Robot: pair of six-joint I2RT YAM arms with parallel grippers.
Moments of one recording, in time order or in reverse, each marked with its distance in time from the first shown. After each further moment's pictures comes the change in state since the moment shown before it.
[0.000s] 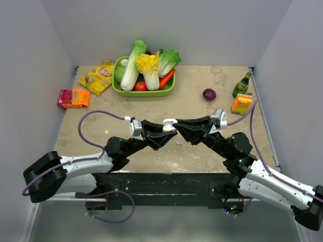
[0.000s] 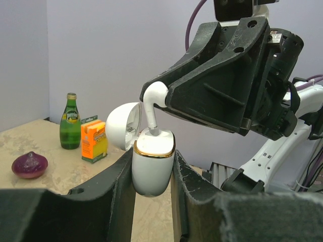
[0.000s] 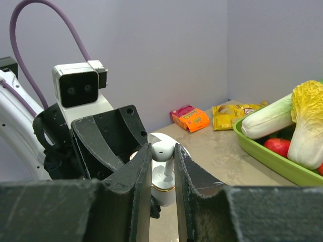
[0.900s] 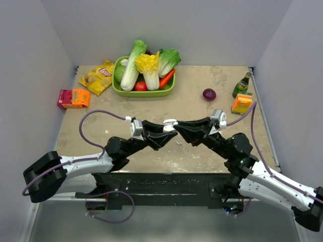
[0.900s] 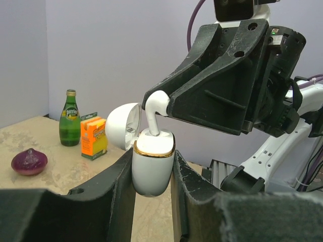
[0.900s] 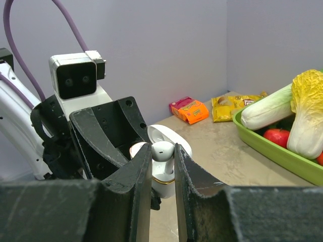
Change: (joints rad) left arm 0.000 0.000 0.000 -0.011 0.002 0.000; right arm 0.000 -0.023 -0.005 -0.059 0.002 0.003
